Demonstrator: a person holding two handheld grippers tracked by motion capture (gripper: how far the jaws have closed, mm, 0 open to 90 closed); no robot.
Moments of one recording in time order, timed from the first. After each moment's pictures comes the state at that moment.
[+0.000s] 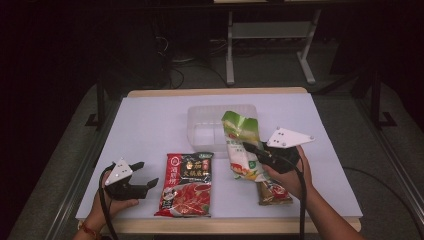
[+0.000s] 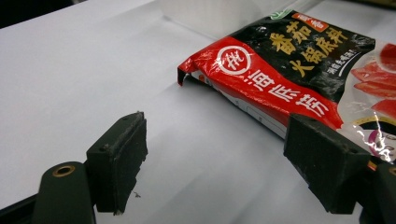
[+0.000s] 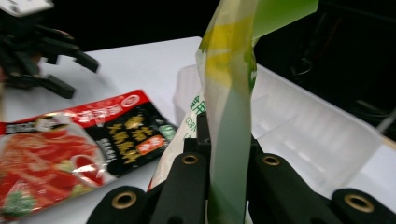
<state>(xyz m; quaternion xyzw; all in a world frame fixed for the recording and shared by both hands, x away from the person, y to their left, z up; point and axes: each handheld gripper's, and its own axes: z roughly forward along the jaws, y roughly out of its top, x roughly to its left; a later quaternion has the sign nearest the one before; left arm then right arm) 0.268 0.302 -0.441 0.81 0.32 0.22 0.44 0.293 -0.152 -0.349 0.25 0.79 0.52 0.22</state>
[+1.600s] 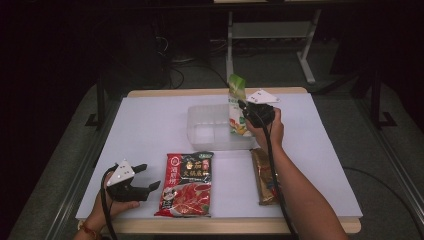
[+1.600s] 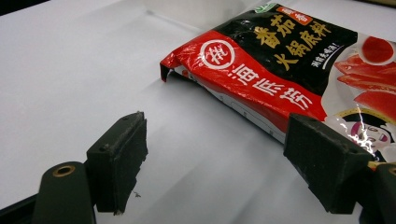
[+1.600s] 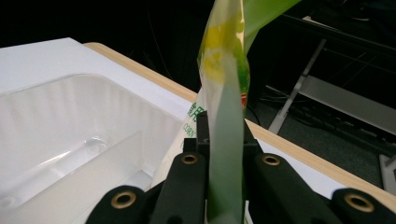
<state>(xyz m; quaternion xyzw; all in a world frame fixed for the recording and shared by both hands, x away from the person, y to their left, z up) 0.267 0.299 -0.445 0.82 0.31 0.20 0.44 0.425 -0.116 -0.370 0.37 0.74 0.46 0.33</state>
